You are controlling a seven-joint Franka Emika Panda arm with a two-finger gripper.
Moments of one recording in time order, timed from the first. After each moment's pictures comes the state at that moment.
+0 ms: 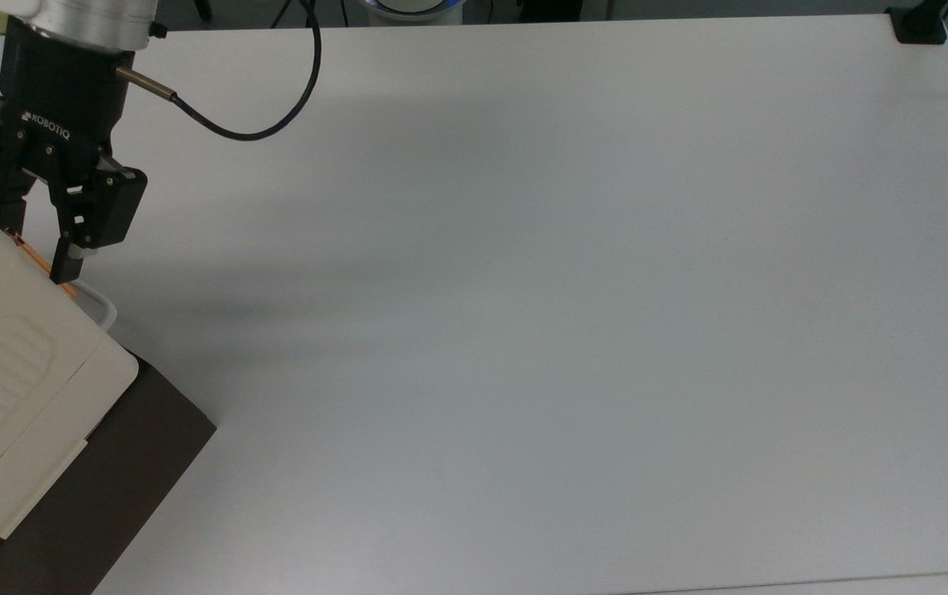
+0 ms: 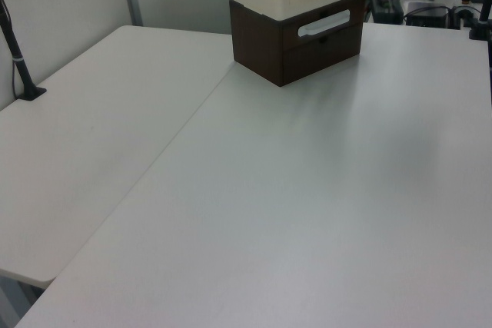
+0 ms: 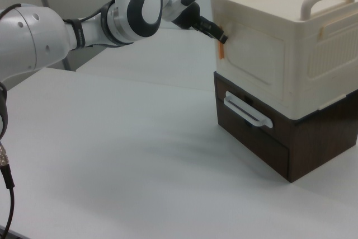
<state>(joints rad) -0.22 0.36 0.02 -1.39 -0.38 2.50 0.50</state>
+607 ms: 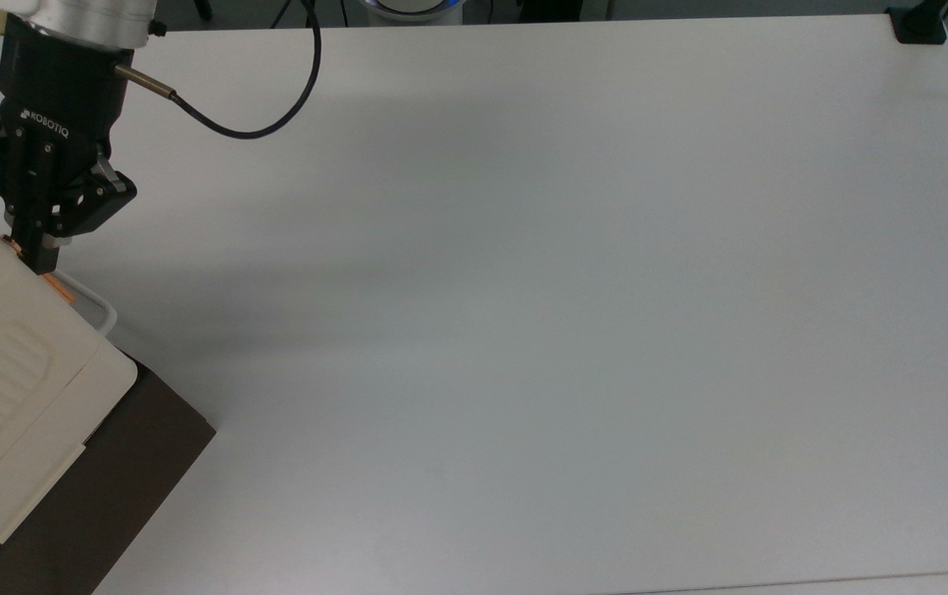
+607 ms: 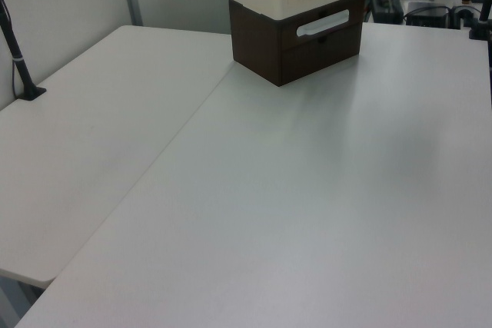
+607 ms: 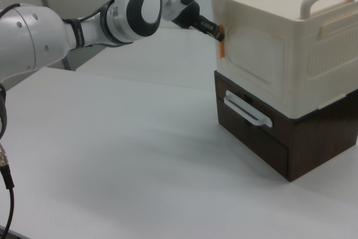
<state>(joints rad) -0.22 0.36 0.02 -1.39 -0.38 2.50 0.50</state>
